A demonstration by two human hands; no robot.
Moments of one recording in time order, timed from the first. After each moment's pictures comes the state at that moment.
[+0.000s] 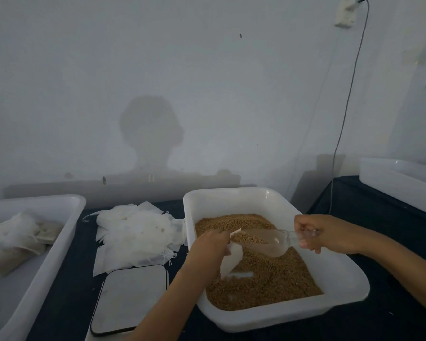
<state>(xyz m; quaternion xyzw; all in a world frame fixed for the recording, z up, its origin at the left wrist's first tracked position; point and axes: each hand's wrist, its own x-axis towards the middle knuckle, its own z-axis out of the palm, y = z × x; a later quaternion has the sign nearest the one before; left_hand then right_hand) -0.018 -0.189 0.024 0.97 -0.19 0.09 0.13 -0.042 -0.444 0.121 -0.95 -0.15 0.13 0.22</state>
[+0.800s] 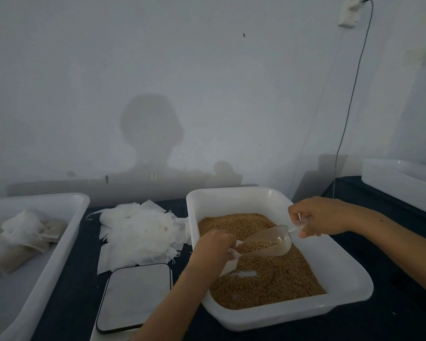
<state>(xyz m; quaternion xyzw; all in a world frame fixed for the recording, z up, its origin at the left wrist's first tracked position) -0.029 -0.185 0.031 0.95 -0.24 0.13 0.15 -0.033 -0.410 0.156 -0.98 -0.15 0.14 -0.03</state>
